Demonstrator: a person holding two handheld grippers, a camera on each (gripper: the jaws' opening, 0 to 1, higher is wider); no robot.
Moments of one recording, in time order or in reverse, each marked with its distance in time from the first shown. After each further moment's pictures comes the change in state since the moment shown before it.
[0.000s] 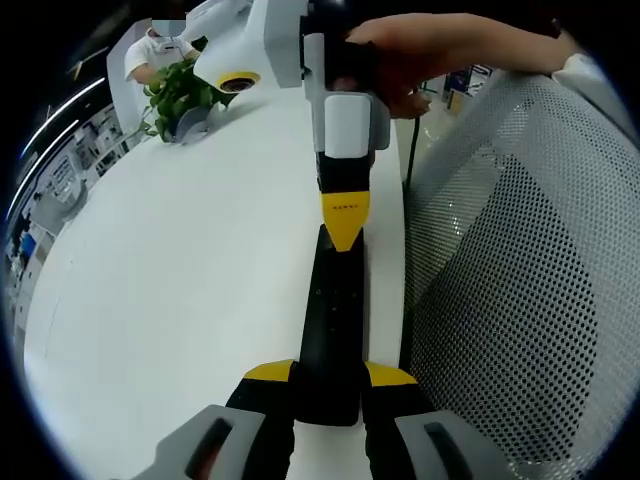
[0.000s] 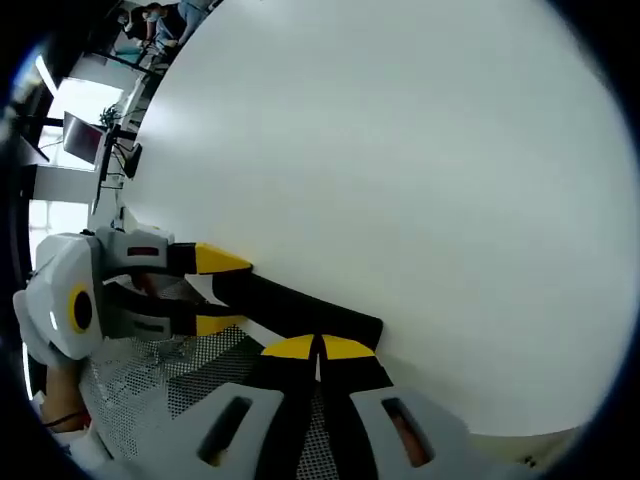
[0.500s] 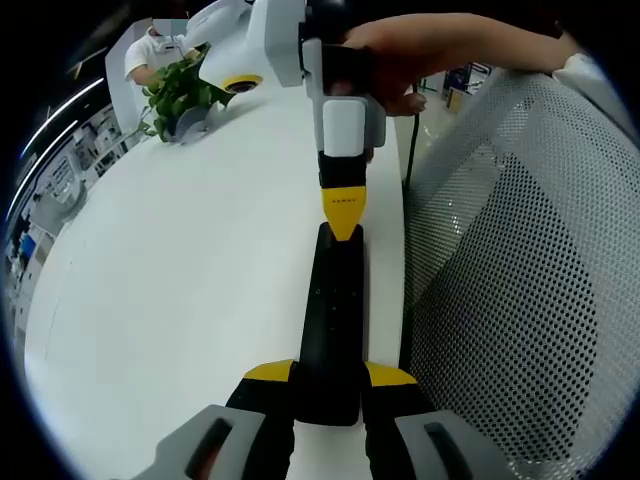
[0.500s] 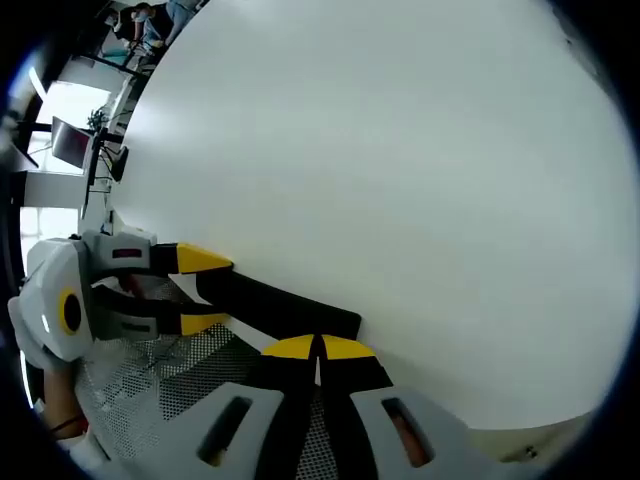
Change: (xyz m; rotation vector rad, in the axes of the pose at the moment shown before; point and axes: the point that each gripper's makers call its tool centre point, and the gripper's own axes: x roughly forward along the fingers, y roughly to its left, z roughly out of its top) left arm 0.000 0.000 0.000 0.003 0.005 0.000; right arm -0.002 -0.014 -0.001 0.033 0.012 -0.039
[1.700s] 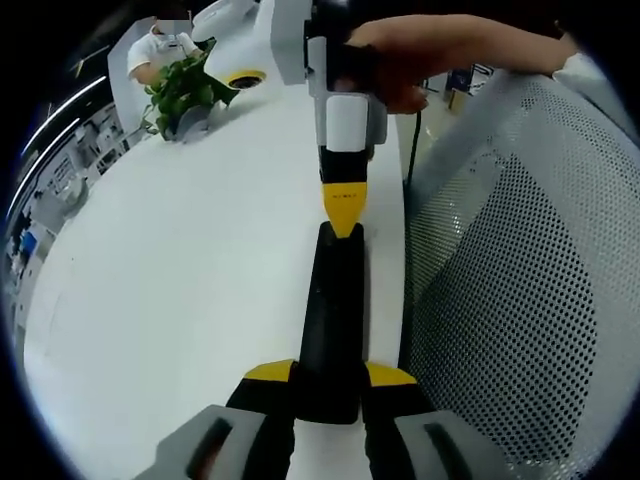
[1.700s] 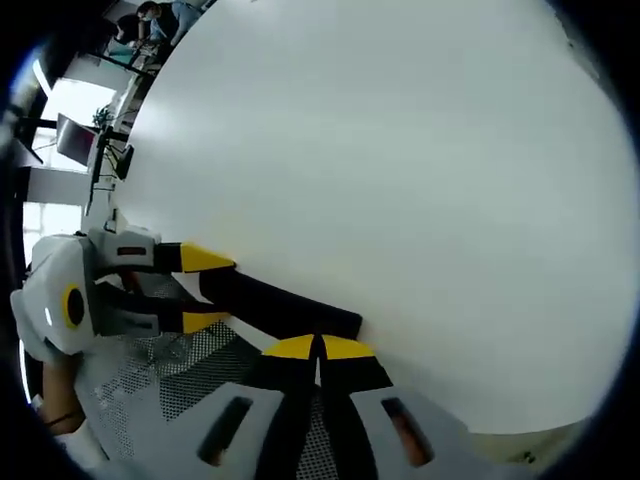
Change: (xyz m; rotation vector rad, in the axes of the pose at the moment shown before) left arm -0.002 -0.001 0.000 -0.008 0.001 0.003; right arm -0.001 0.001 -0.001 -0.020 -0.007 0.009
